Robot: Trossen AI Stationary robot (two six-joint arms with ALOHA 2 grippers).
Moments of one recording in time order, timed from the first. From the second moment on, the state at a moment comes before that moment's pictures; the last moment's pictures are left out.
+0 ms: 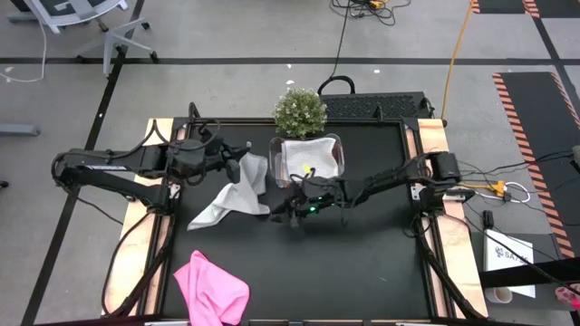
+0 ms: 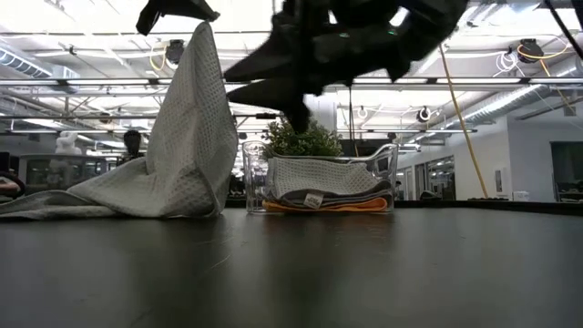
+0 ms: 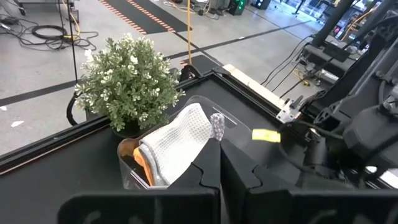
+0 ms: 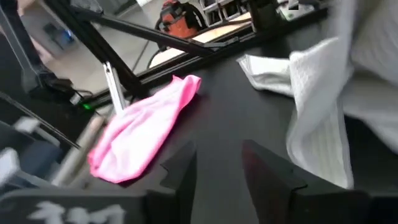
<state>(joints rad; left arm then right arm) -0.01 0.99 1.01 -0.41 -0.50 -0.56 0.05 1.84 1.01 0.49 -0.21 0.45</state>
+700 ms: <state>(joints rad) -0.01 0.99 1.01 -0.41 -0.49 -0.53 0.07 2.01 1.19 0.33 0.05 0.16</state>
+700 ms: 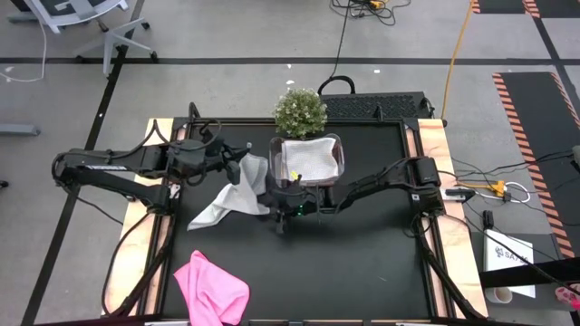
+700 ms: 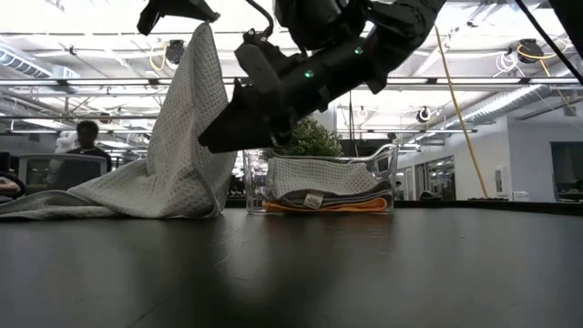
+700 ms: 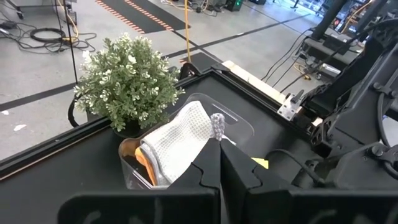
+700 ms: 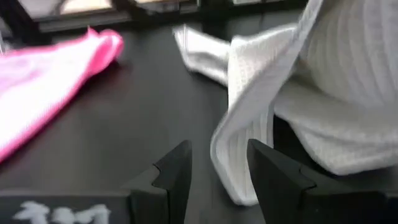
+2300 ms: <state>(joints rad) -0.01 0.98 1.01 -0.36 -0.45 -0.51 0.07 1.76 1.19 0.09 -0.08 0.28</state>
